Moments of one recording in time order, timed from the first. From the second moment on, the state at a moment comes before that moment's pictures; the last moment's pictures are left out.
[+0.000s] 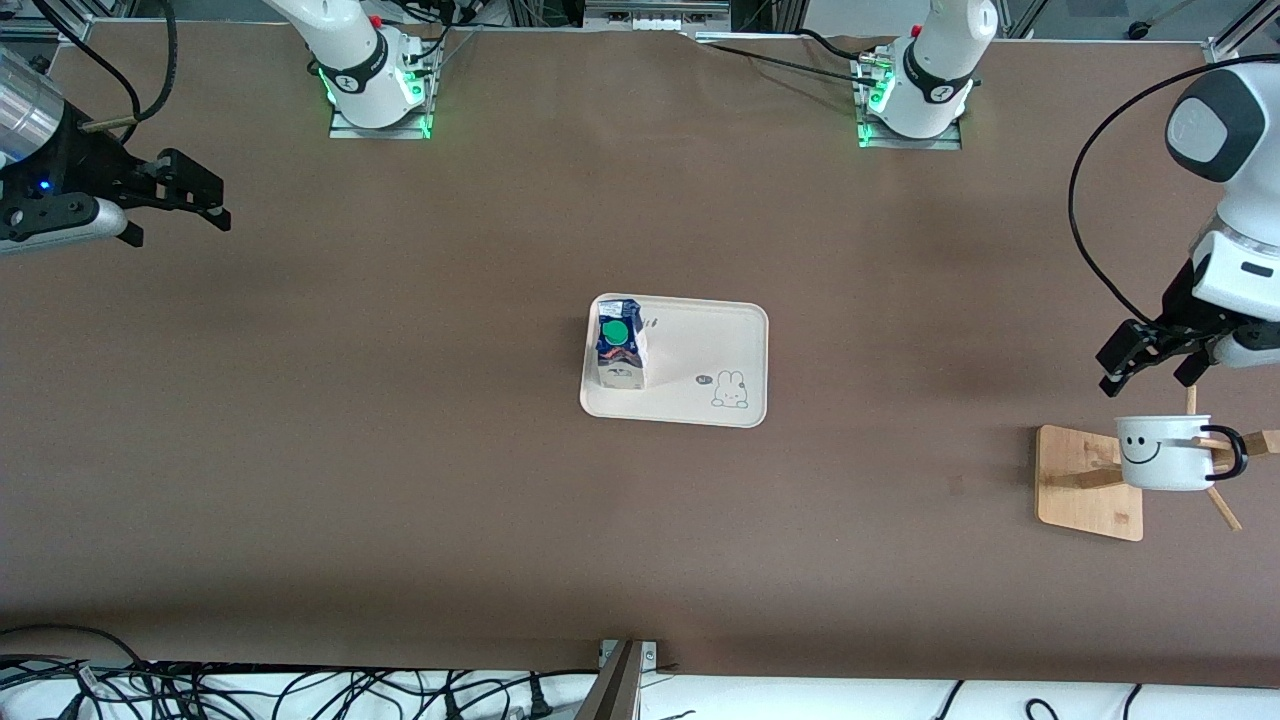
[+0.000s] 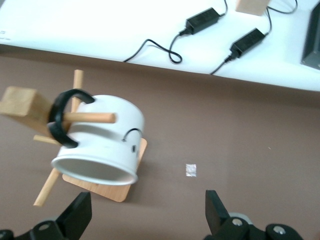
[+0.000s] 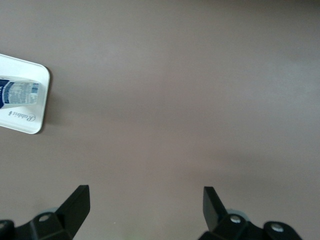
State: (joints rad) left arm 0.17 0.00 -0.04 -2.11 -0.02 2.60 -0.08; right arm 0.15 -0.02 -0.06 -1.61 0.02 1.58 -0.10
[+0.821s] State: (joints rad) left arm 0.21 0.17 -0.05 -2.02 -0.32 2.69 -0.08; right arm 0.15 -0.02 -0.06 -1.61 -0.01 1.60 -0.07
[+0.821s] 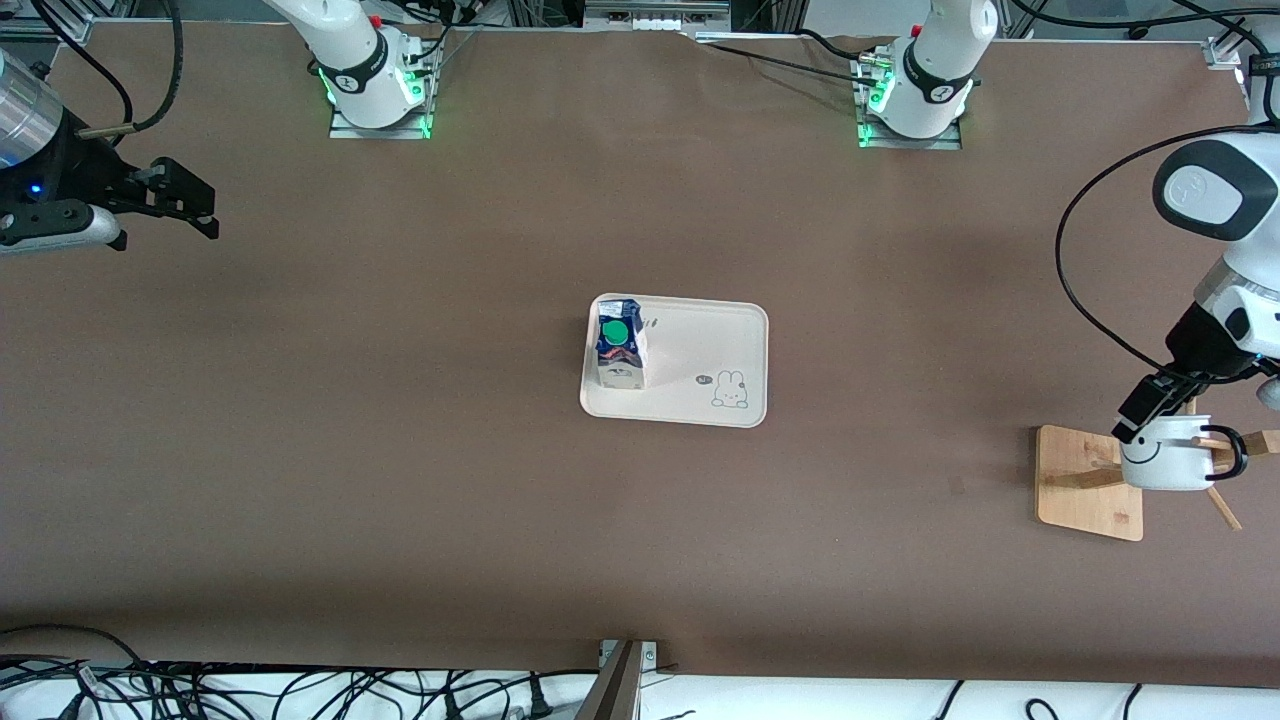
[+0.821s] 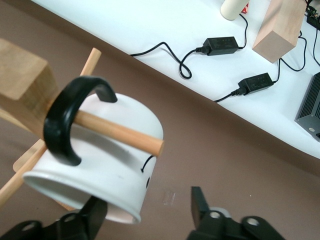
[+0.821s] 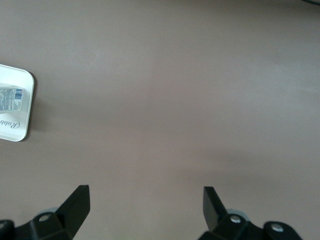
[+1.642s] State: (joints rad) left arm 0.21 0.18 -0.05 -2.01 -0.32 2.68 -0.08; right arm 0.15 -0.01 -0.06 -1.60 -0.01 1.60 -0.06
